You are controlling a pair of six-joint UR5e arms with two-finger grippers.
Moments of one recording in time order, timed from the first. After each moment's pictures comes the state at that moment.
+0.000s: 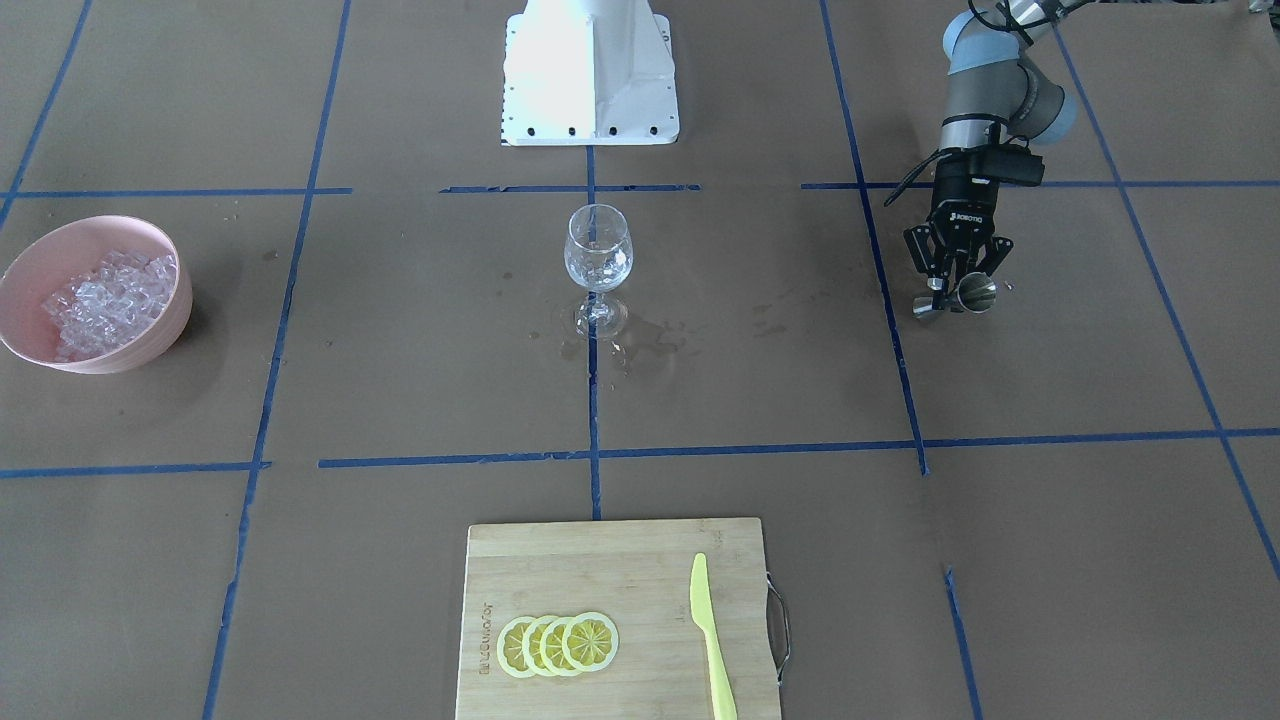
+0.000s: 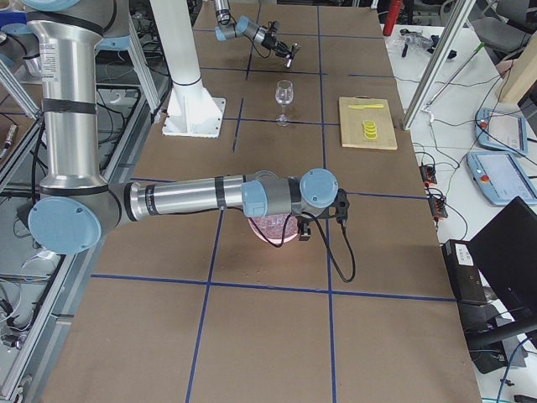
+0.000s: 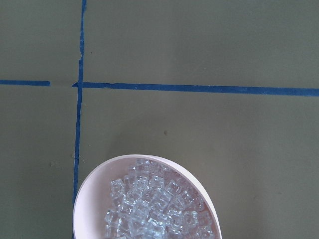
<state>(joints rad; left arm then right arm) -0.23 -1.44 -1.61 -2.92 -0.69 -1.13 1.46 -1.59 1.73 -1.57 2.68 0.12</state>
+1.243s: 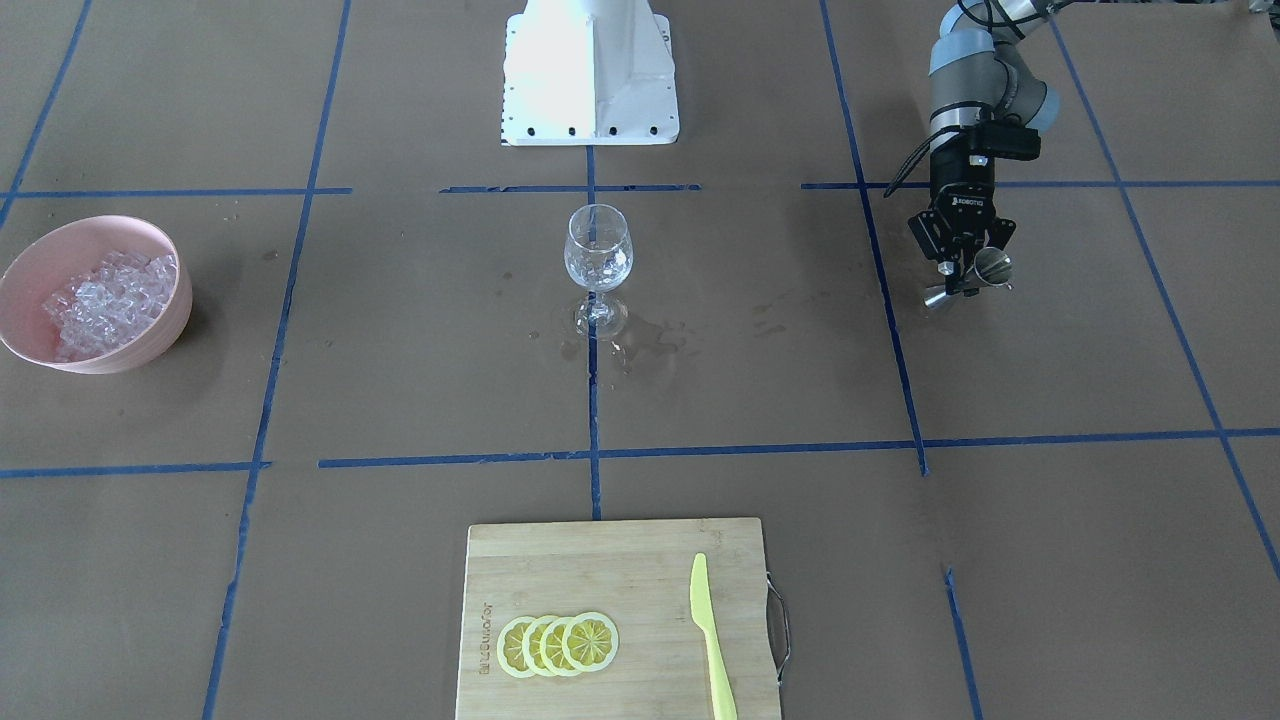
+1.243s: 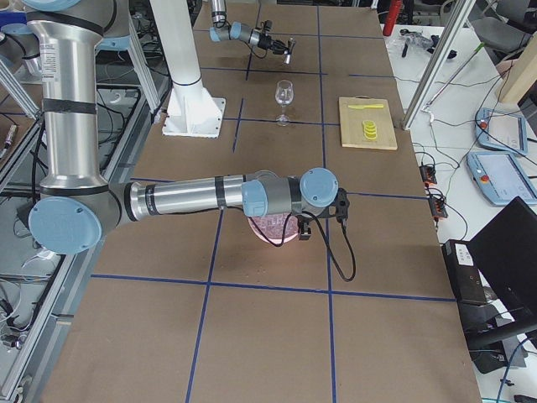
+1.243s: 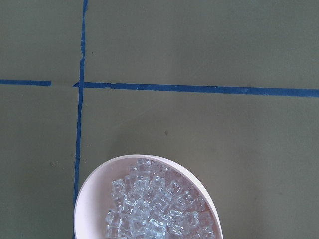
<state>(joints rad) -0.12 -1.44 -1.57 -2.92 -0.39 -1.21 1.46 -1.59 1.73 -1.57 2.68 0.12</state>
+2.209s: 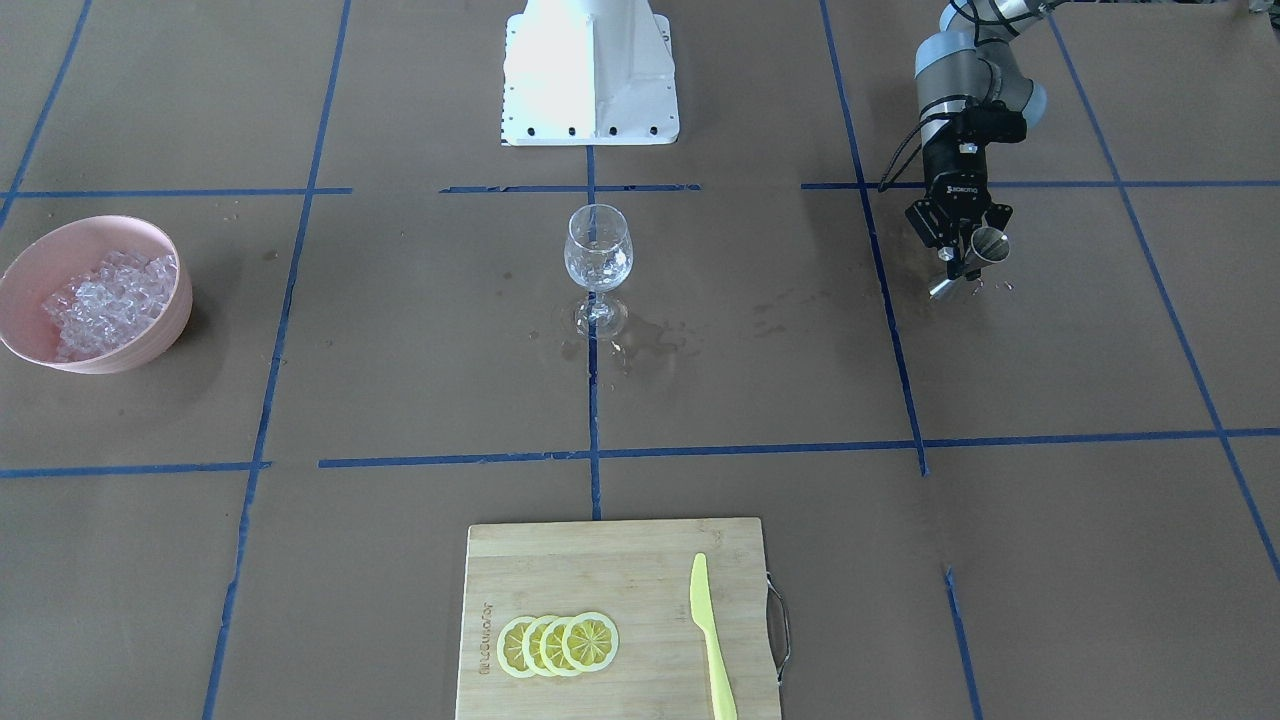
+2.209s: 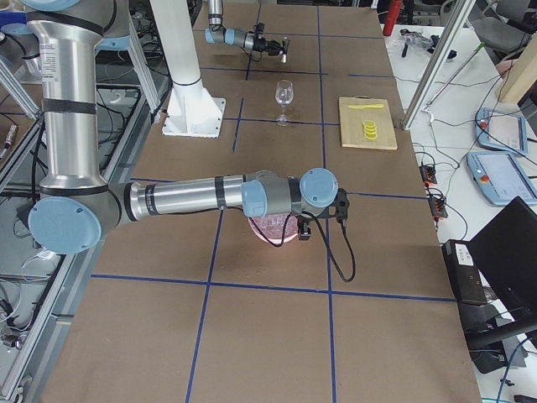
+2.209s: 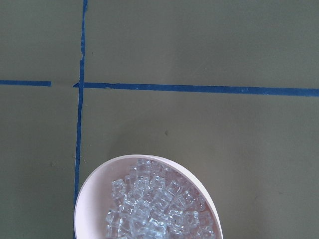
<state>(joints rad) -0.04 -1.45 -1.51 -2.92 -0.22 -1.21 1.46 -1.59 1.73 -1.57 2.68 0.12</state>
